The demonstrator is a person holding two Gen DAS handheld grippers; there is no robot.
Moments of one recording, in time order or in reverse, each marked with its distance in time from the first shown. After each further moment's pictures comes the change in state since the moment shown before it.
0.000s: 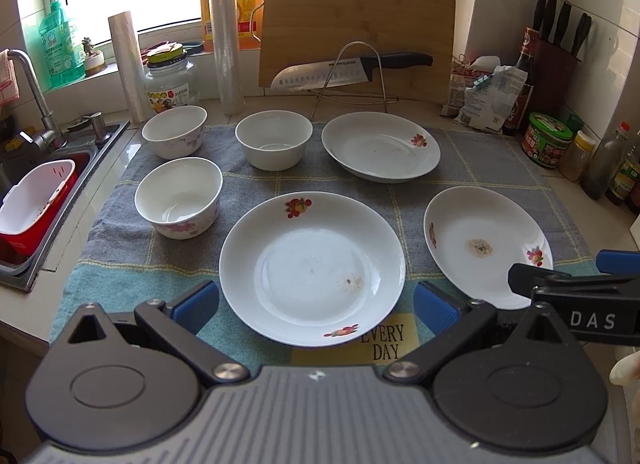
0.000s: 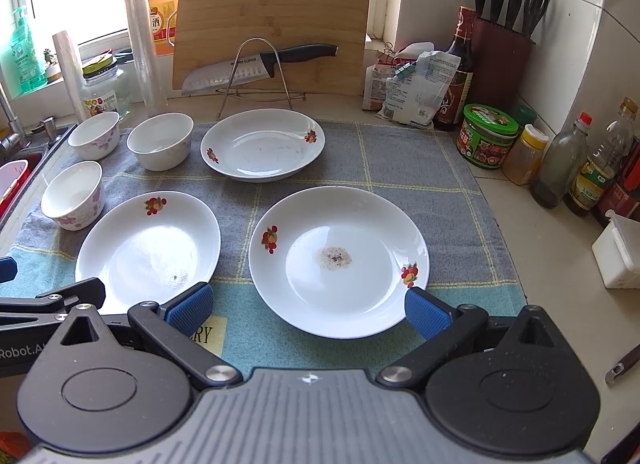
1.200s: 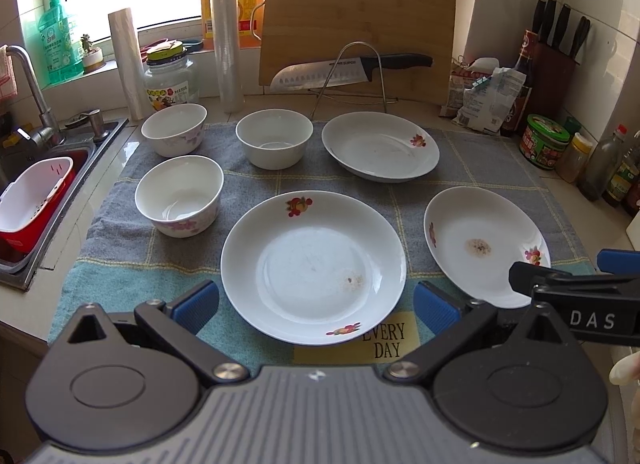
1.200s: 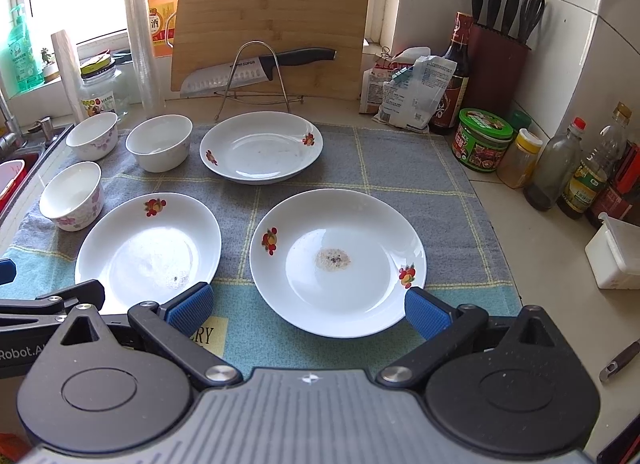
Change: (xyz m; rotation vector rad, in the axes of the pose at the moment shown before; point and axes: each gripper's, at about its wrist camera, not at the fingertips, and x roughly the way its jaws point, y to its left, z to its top) left arm -0.002 0.006 -0.002 -0.009 0.003 -0.015; right arm -0.006 0.003 0.000 -0.005 -0.006 -0.014
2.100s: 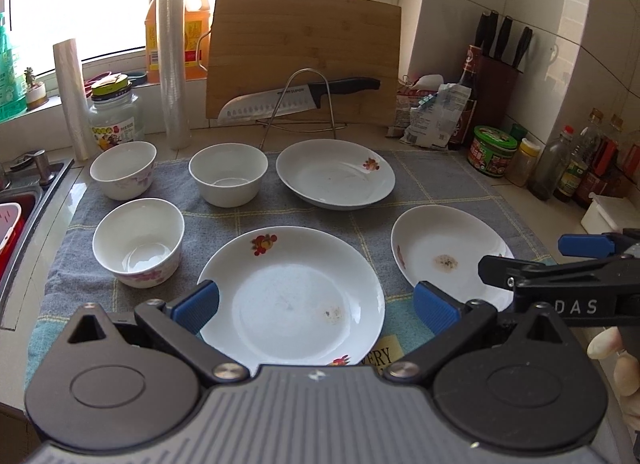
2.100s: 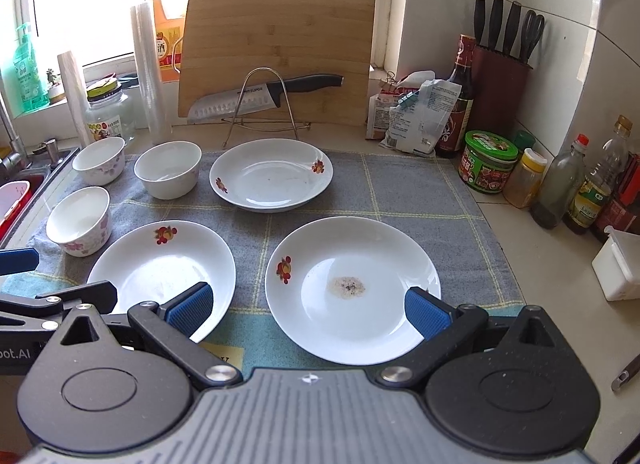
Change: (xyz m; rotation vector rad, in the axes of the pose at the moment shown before) left arm 0.011 0.025 0.012 0.106 -0.090 -0.204; right arm -0.001 0.013 0.002 0.013 -0.094 -0.004
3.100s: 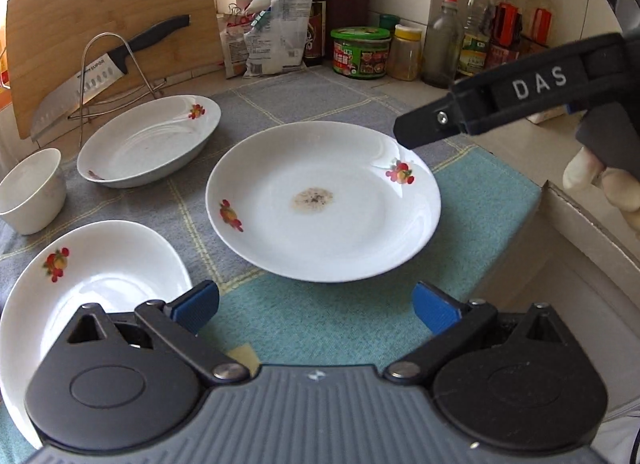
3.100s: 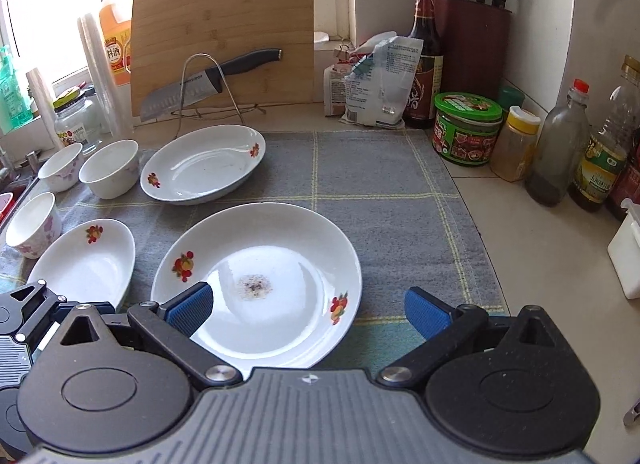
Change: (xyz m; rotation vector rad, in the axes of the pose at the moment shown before) left arm 0.110 -0.116 -0.041 0.344 0.106 -0.224; right arm 0.071 -0.125 -0.005 0.046 0.047 0.090
